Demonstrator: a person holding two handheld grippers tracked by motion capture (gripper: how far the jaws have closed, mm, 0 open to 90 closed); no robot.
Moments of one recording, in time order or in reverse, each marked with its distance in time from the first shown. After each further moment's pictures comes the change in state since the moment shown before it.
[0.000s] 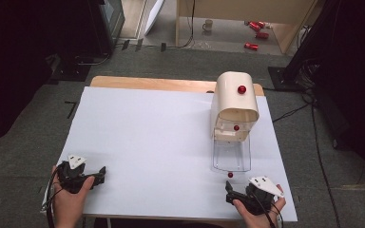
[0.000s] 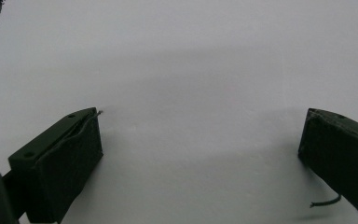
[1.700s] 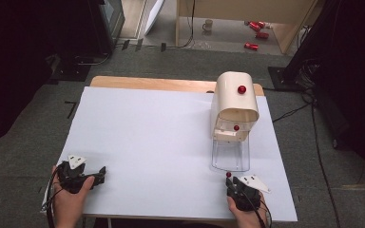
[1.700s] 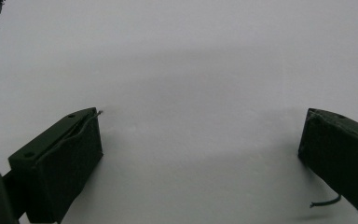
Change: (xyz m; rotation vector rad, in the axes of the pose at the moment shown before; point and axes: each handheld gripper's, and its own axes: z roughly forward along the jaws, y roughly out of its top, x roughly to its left) left arm 0.000 0.000 0.000 0.000 0.001 0.002; right arm 0.014 -0.011 0.026 0.048 0.027 0.001
